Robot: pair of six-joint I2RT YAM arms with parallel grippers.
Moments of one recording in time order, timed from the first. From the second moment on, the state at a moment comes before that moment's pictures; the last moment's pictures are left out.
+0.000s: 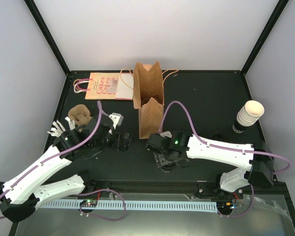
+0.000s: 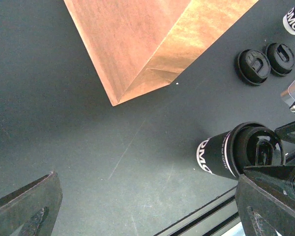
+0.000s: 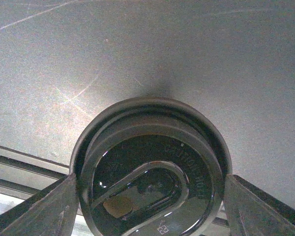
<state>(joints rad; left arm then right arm) -0.83 0.86 1.04 -1.00 -0.04 -0.55 1.24 1.44 1.19 -1.18 0.19 0.90</state>
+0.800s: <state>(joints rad) -0.82 0.86 1.04 -0.99 -0.03 -0.55 1.24 1.47 1.19 -1.18 0.20 0.90</state>
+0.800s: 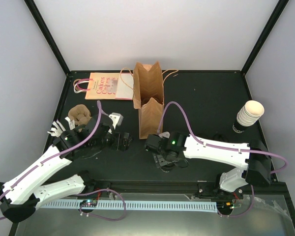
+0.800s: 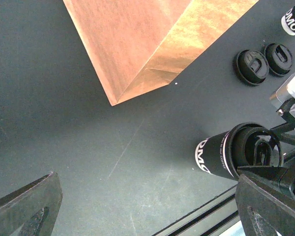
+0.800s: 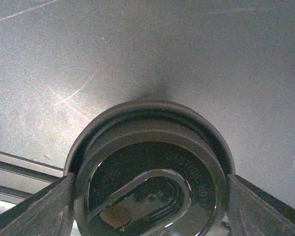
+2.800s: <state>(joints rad) -0.79 0.73 1.03 -0.94 -0.17 -0.59 1.14 1.22 1.27 -1.28 0.36 0.77</state>
